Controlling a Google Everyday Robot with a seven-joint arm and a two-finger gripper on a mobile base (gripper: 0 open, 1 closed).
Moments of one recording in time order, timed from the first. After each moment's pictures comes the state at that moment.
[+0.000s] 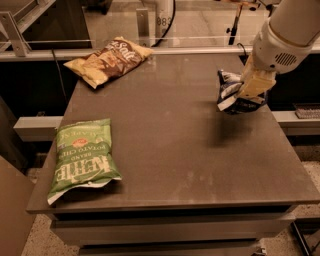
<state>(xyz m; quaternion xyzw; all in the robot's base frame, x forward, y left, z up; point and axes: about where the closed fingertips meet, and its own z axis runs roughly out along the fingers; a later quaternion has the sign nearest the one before) 0.534 -0.204 0.931 -0.64 0.75 -0.02 0.15</state>
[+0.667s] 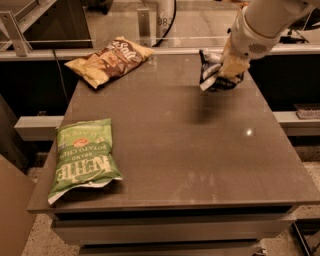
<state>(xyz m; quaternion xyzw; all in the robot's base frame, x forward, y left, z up) 0.609 -0.177 0.936 -0.66 0.71 -0.07 0.22</state>
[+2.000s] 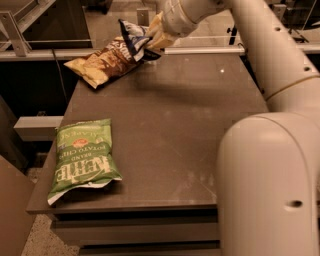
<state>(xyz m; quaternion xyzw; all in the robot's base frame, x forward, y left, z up) 0.750 0.010 0.945 -0.77 0.49 0.06 0.40</state>
